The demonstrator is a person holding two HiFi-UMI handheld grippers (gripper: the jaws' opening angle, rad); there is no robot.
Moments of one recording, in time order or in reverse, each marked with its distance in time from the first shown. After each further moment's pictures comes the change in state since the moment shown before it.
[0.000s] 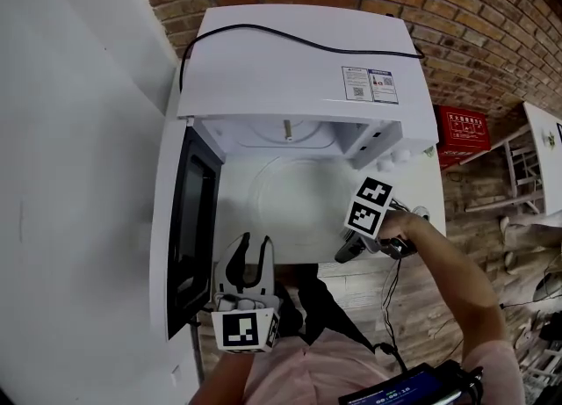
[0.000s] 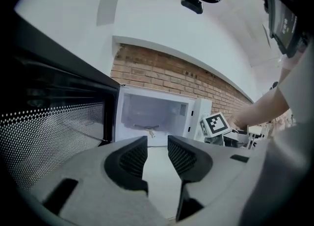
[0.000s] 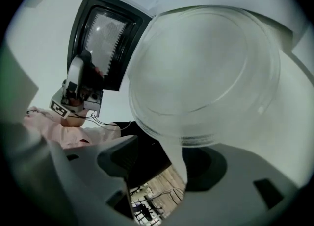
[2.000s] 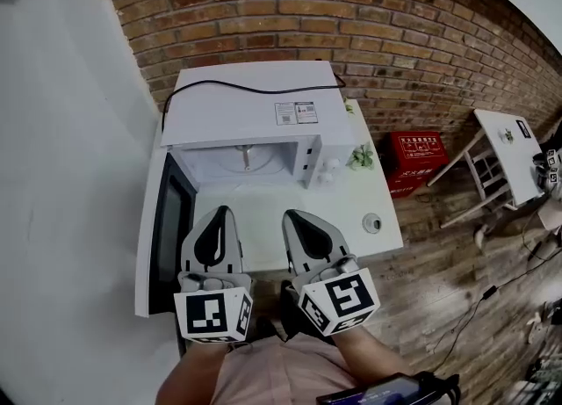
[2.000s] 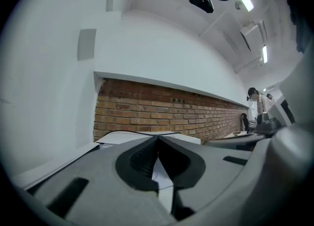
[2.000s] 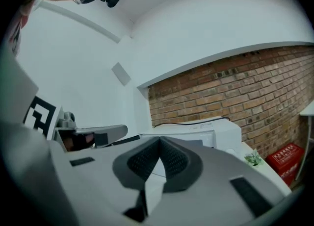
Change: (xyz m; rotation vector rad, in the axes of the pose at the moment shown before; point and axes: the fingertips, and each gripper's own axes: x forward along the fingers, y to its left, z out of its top) left arm -0.024 -0.057 0.160 0.131 -0.256 -0.060; right arm -0.219 0.202 0.022 -0.226 -1.732 -0.757
